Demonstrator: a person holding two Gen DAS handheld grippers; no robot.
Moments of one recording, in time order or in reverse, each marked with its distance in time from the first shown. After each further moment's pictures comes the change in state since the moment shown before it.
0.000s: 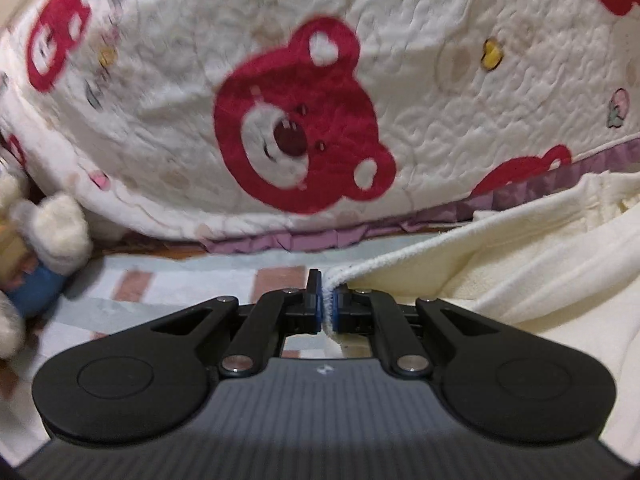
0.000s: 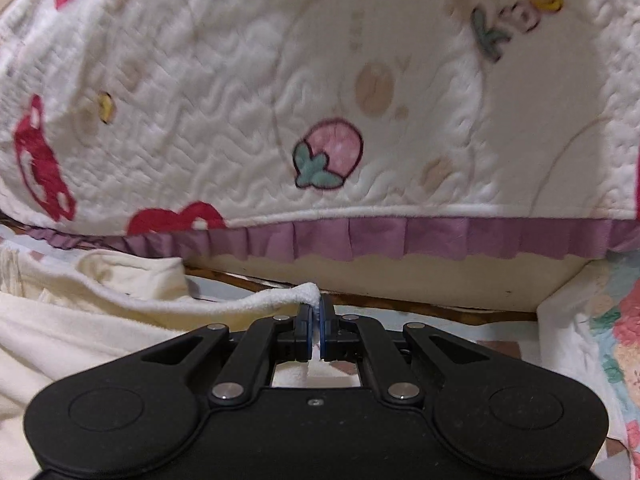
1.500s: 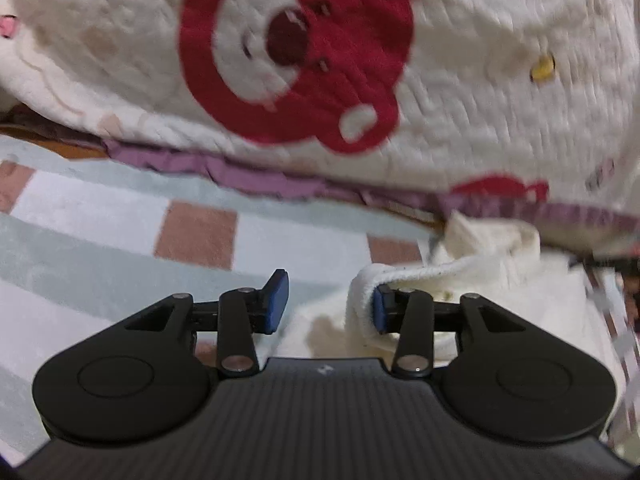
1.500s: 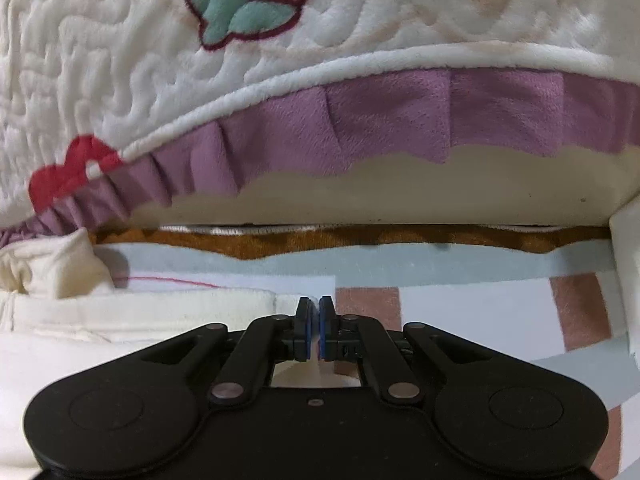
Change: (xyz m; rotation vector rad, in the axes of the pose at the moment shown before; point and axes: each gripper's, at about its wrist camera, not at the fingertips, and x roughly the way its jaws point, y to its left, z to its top) left arm 0.095 0.065 0.009 -0.291 0.216 -0.376; right arm 0.137 -0.017 -0.003 0.179 0.286 0.002
